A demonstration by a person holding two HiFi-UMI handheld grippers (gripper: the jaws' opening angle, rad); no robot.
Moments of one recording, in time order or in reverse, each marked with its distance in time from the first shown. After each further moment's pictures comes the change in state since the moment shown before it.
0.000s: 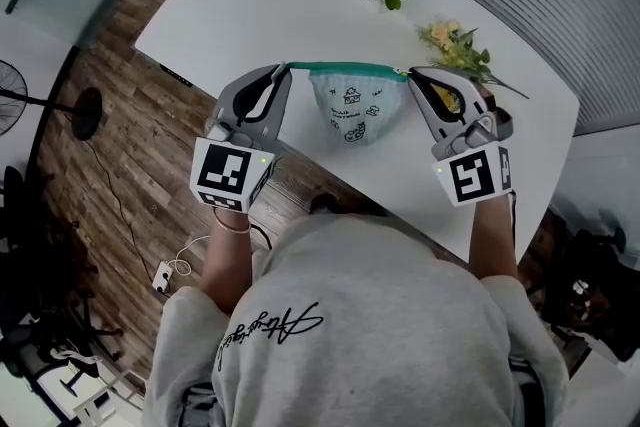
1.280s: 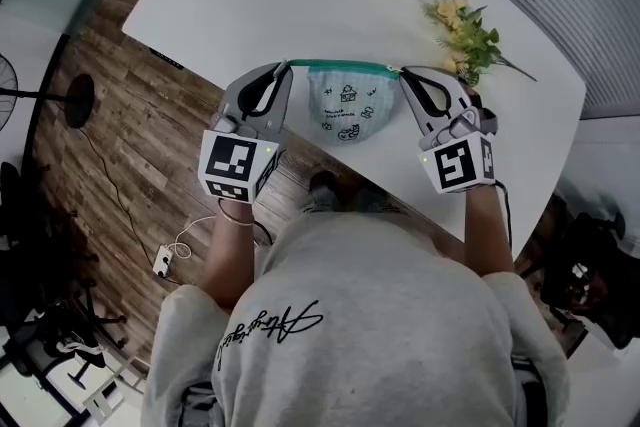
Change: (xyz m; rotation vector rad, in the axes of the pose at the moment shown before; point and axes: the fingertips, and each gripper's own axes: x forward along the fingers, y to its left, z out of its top) left arm 0.007 -0.008 -0.061 -0.093 0.107 -0.012; right arm 0.023 0.054 -0.044 0.119 0.105 0.058
